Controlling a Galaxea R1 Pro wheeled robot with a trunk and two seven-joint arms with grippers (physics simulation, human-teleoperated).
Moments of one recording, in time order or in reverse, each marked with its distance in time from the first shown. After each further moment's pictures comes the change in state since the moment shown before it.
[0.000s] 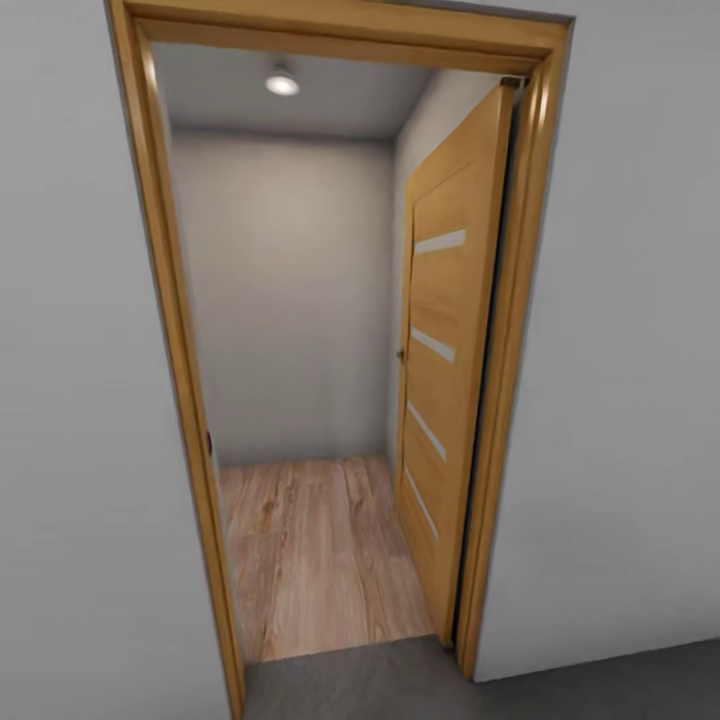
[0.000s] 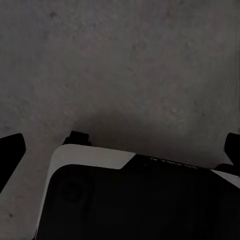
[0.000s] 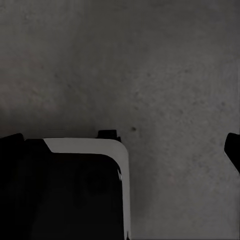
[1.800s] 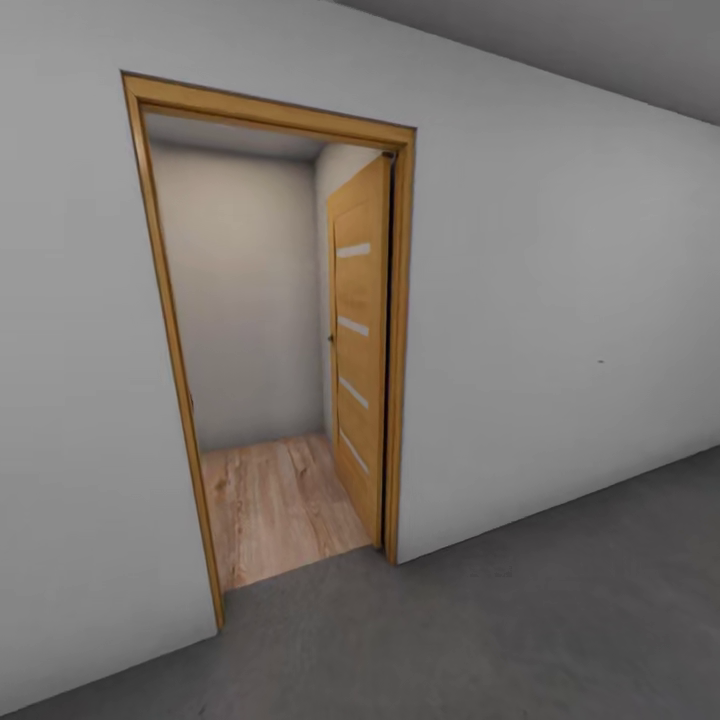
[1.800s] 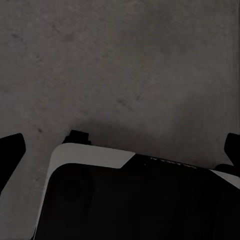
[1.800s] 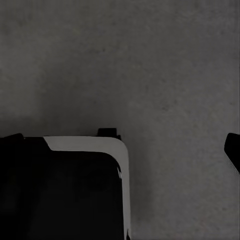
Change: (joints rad) left arm 0.000 0.001 0.000 0.002 0.010 0.001 0.000; right arm 0.000 -0.001 0.000 0.000 -0.001 0.008 0.000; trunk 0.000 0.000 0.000
